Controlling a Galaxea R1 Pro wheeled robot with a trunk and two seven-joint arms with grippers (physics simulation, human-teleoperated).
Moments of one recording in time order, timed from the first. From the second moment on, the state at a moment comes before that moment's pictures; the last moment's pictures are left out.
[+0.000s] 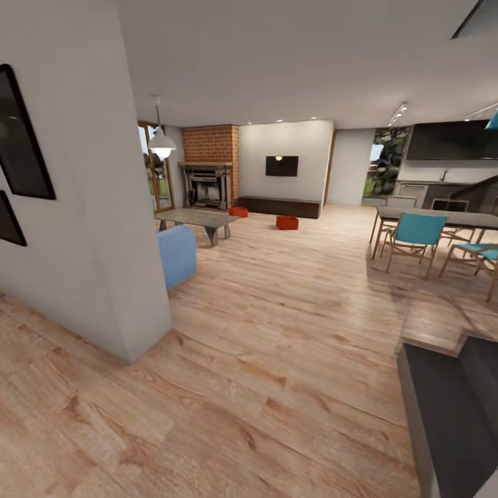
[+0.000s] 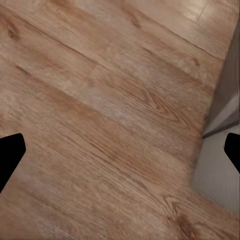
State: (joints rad) left arm 0.01 0.05 0.12 -0.25 0.03 -0.42 0.18; right arm 0.04 0.00 0.00 -0.41 0.21 -0.46 -0.24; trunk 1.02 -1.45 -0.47
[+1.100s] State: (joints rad) left arm 0.01 0.05 0.12 -0.25 0.03 -0.42 0.18; right arm 0.04 0.00 0.00 -0.41 0.21 -0.46 -0.24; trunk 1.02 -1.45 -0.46
